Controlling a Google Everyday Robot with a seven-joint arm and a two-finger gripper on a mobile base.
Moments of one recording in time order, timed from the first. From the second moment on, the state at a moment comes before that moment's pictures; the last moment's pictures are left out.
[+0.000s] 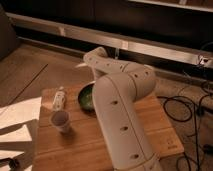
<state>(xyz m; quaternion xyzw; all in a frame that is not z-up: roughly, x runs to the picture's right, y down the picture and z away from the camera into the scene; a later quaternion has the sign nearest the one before) -0.006 0.010 0.938 -0.24 0.31 0.56 0.73</state>
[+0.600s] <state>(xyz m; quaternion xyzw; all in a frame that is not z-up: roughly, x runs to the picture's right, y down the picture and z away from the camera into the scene) -0.059 0.023 0.904 -0.30 0.28 0.57 0.72</state>
